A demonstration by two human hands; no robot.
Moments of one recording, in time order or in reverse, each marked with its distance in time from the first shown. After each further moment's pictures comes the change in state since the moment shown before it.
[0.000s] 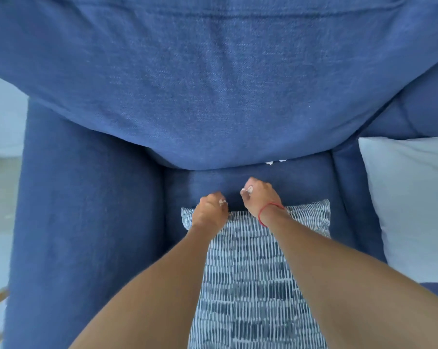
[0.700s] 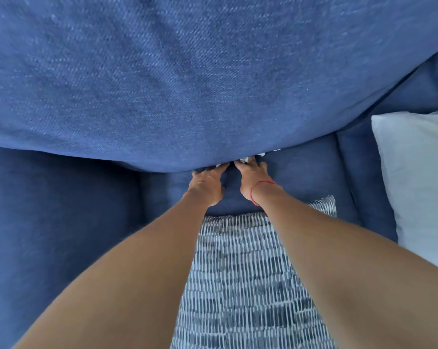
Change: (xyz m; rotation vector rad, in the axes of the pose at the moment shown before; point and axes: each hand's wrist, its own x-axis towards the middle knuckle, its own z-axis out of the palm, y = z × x) left_hand 0.113 0.029 0.016 0.509 -0.258 0.221; right_hand 0.083 0.021 0.006 -0.090 -0.213 0.016
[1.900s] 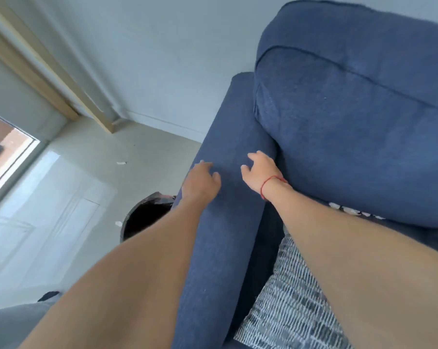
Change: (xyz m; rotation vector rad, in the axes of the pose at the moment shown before) left_hand -0.348 -0.243 -0.025 -0.816 0.762 -0.511; right_hand -0.216 -0.326 0.067 -0.098 0.194 -0.482
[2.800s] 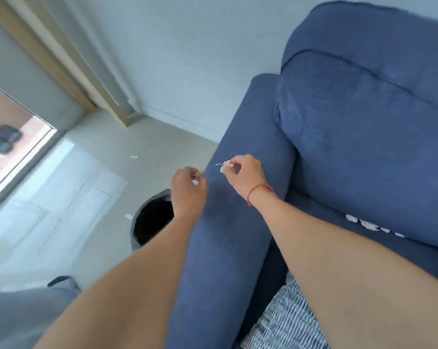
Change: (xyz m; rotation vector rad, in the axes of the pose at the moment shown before) left_hand 0.007 -0.053 0.000 -0.257 0.412 -0.031; right_hand 0.013 -0.041 0.043 0.254 0.056 -0.141
